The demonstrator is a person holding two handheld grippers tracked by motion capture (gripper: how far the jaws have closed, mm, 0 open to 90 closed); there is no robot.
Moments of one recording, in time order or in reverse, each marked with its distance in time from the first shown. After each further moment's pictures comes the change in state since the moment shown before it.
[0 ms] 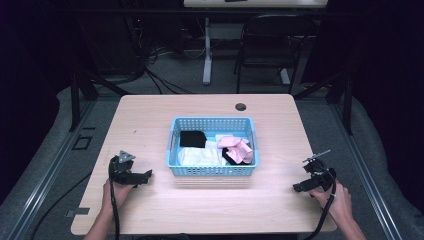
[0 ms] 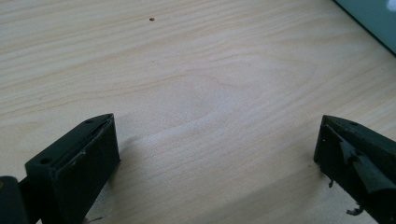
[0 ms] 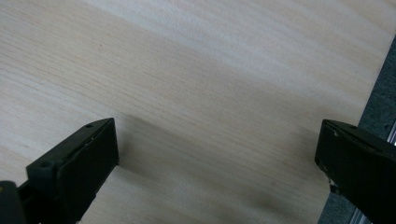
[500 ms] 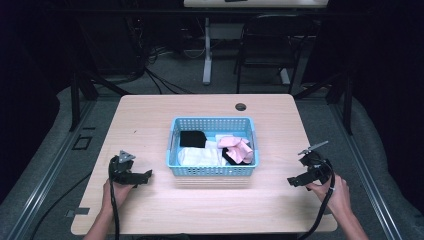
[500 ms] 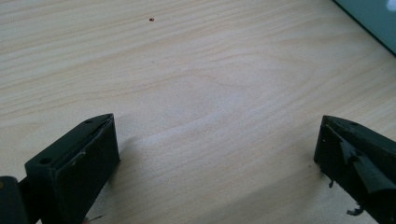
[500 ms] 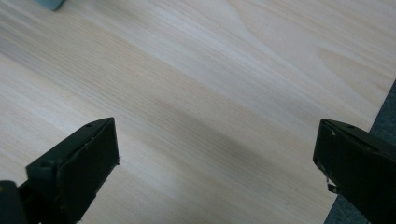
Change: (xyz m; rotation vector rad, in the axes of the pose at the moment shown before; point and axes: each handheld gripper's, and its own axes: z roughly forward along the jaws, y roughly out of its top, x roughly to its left) left arm 0.000 0.000 0.000 -0.001 -0.002 0.001; right arm 0.022 0.024 -0.037 -0.068 0.061 -0.086
